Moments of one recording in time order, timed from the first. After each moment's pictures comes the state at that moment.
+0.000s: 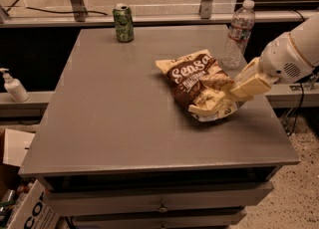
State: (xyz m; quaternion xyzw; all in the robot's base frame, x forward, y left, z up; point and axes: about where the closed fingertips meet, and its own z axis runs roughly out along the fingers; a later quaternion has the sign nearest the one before) arm 0.514 -0.194 0.875 -0.56 0.77 0.17 0.25
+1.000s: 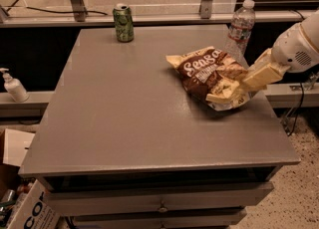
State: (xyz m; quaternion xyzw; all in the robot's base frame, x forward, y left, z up) arm 0.549 -0.236 0.875 -0.55 0.79 0.15 0.24
